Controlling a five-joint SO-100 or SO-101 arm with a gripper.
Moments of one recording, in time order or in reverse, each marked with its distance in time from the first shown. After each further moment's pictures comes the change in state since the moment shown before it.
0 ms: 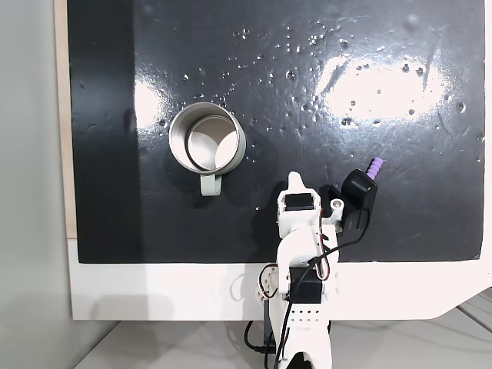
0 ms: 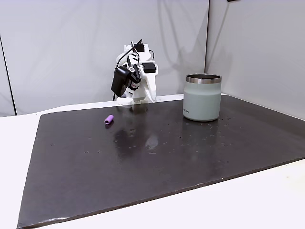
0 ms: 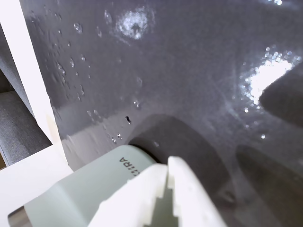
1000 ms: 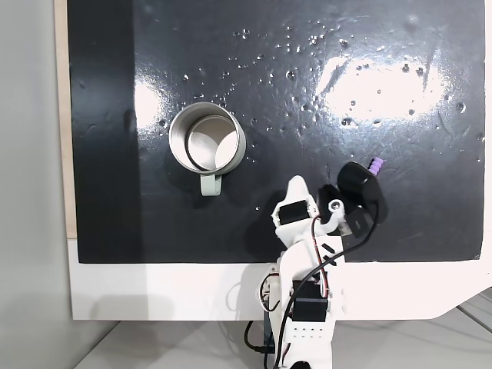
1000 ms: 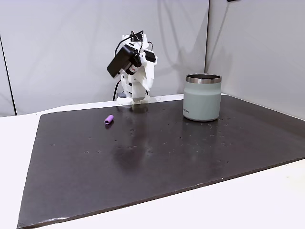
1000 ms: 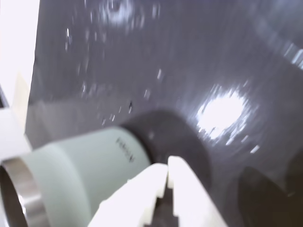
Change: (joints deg) arm 3.7 -1.6 -12.0 8.1 -24.7
